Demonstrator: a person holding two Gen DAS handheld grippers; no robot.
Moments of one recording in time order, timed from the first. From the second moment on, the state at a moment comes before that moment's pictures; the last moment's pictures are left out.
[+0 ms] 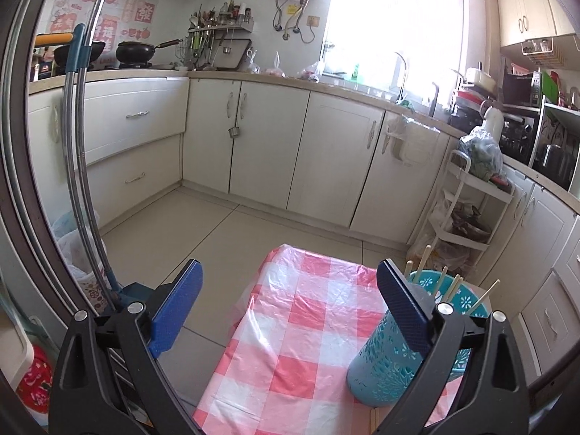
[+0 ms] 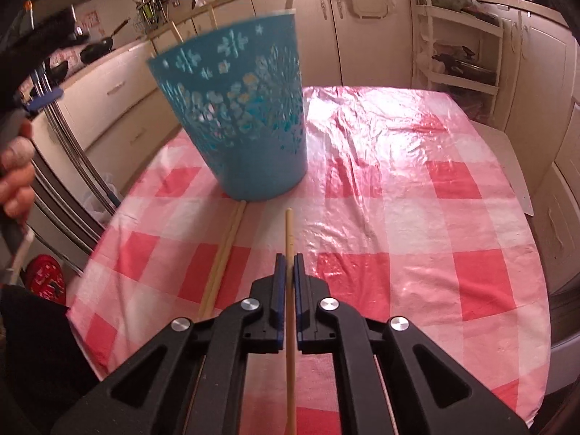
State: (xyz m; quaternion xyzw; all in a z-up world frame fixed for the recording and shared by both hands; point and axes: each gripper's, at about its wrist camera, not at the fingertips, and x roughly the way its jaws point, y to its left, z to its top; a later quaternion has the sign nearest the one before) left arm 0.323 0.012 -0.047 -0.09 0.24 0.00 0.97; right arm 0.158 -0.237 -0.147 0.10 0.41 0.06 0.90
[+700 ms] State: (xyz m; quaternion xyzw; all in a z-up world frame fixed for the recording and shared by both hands) left arm 0.322 0.006 -0.051 -0.07 0.25 0.01 0.97; right arm 0.214 -0.247 0.050 0.18 0.17 0.11 0.96
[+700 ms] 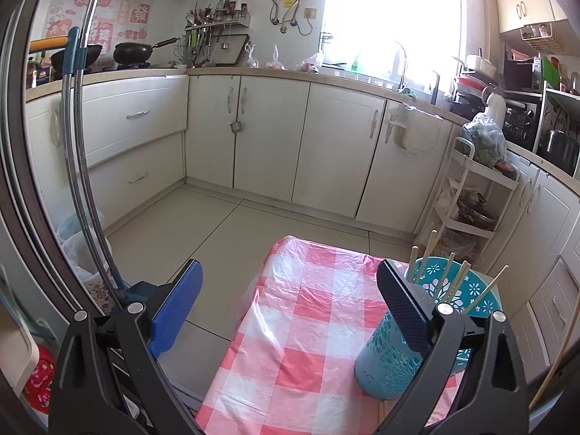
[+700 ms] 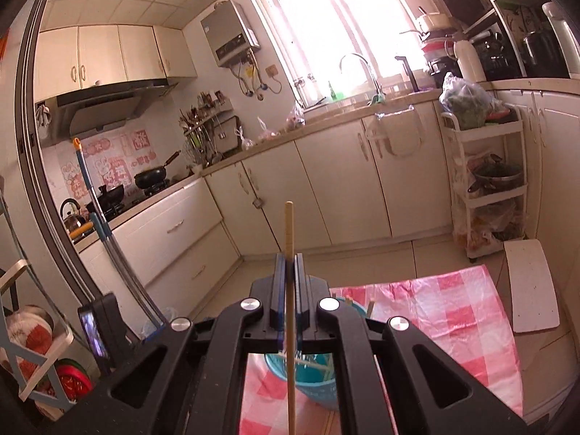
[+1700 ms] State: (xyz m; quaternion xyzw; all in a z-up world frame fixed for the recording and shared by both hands) left arm 0.326 0.005 -0.055 -0.07 0.27 0.01 0.96; right arm 0.291 -0.216 -0.013 0.11 0.18 -0.01 0.98
